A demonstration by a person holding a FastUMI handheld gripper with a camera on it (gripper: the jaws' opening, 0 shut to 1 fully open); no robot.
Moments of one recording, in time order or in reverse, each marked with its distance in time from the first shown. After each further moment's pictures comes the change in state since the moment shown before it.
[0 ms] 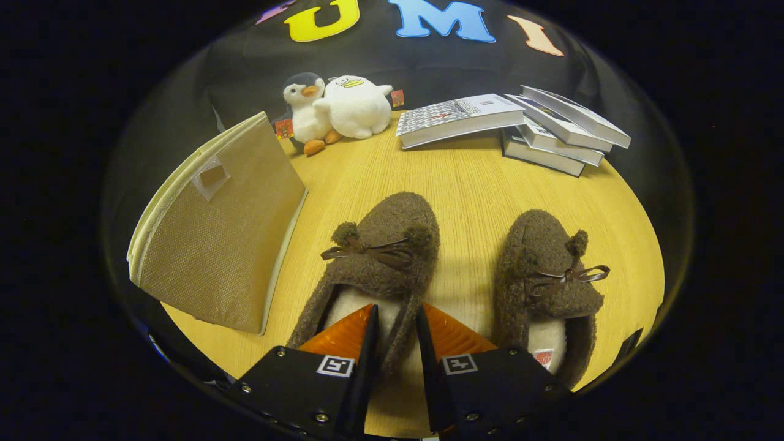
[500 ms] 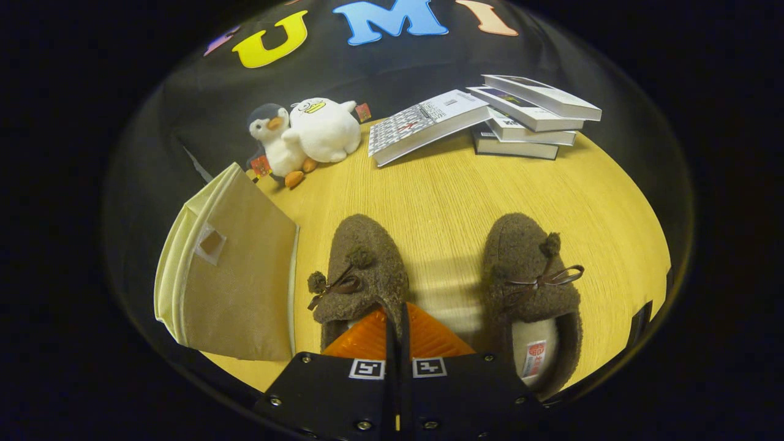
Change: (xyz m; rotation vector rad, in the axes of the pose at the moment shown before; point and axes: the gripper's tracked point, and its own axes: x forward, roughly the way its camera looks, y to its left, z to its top) arm -0.030 0.005 0.043 0.229 -0.023 0.031
